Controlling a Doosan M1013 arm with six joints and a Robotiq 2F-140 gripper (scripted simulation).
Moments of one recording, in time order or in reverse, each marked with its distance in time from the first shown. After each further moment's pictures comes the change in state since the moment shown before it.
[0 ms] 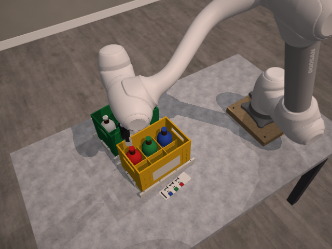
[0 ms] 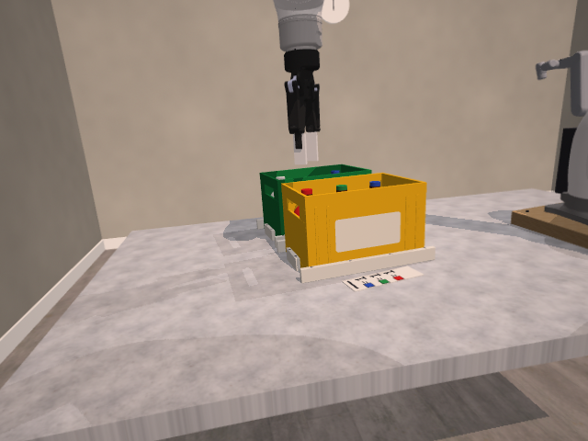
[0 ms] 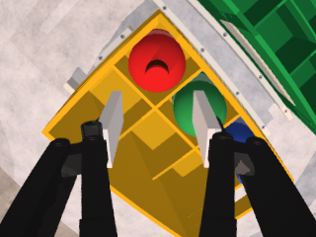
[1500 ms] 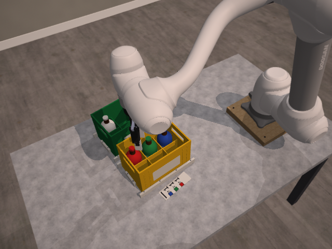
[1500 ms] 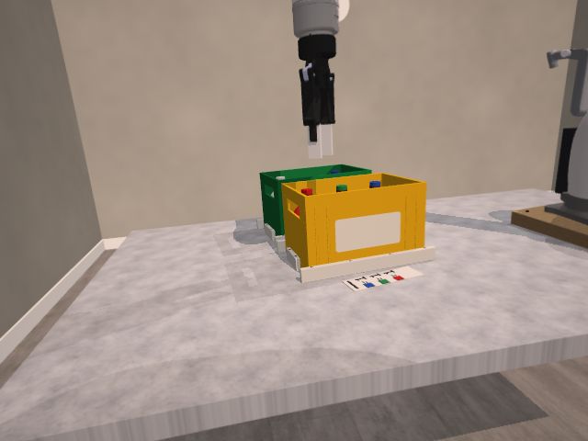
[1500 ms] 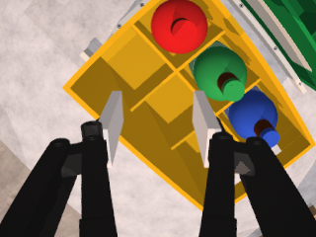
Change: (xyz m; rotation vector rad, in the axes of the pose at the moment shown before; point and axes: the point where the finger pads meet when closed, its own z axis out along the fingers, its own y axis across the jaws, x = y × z) arm -0.047 -0.029 -0.016 0.000 0.000 0.000
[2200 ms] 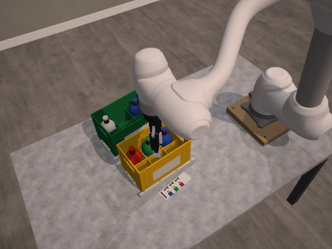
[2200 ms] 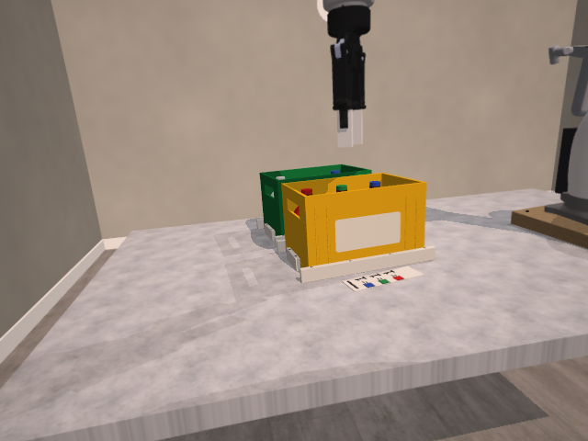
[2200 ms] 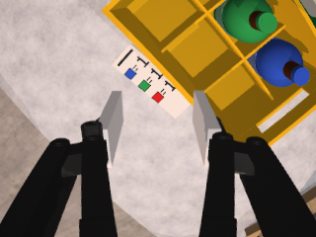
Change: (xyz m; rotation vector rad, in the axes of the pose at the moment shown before) arm -0.080 -0.044 -0.025 0.000 0.000 0.000
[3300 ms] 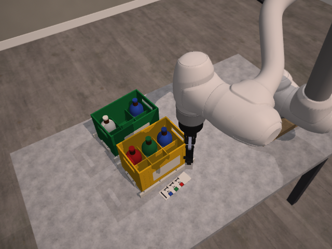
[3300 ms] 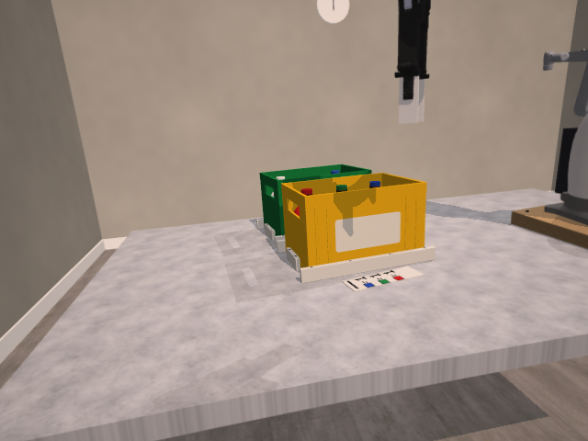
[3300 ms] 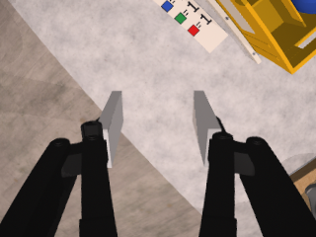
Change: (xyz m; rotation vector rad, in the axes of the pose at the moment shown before) arm -0.122 -0.068 -0.038 0.000 0.000 0.000
